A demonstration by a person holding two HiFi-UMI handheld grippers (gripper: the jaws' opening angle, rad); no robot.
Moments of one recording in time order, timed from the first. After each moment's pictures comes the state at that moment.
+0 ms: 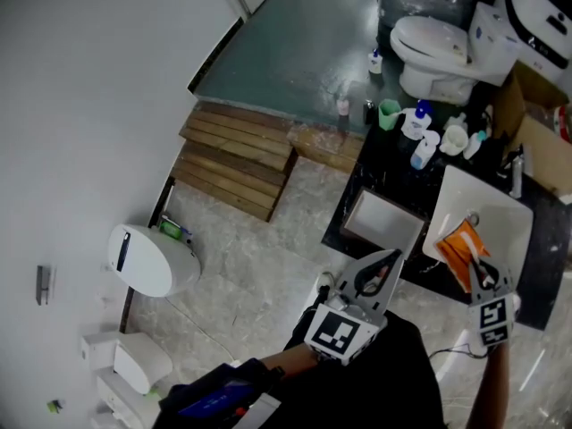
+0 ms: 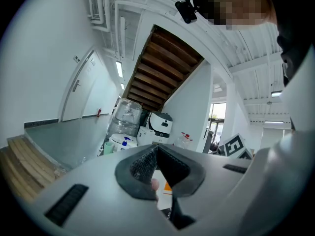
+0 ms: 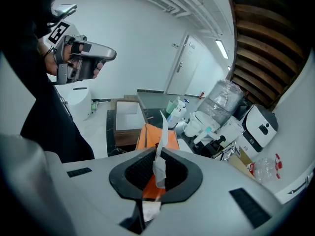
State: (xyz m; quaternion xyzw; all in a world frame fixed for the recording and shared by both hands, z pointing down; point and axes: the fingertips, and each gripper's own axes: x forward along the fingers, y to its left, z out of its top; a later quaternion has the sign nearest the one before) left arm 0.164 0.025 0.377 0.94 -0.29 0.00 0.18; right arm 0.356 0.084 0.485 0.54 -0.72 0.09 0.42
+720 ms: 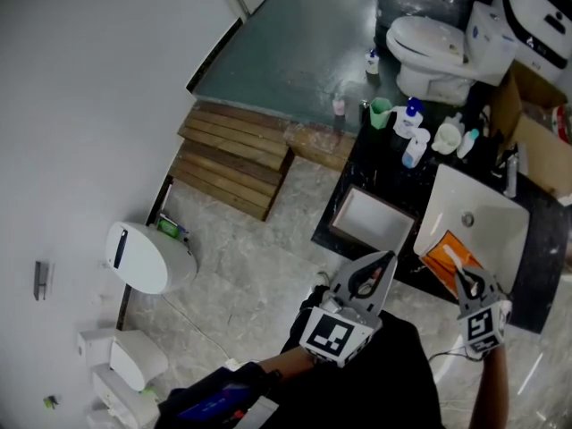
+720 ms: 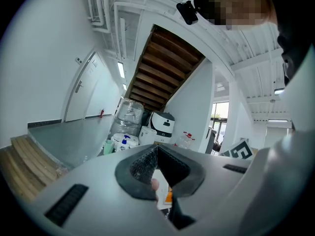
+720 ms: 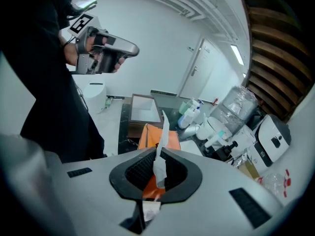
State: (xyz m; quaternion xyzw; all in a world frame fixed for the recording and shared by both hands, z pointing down) left arm 0.179 0.038 0.386 0.94 -0.31 0.00 0.17; right arm 0.346 0.111 0.510 0.46 -0.77 0.05 0.44
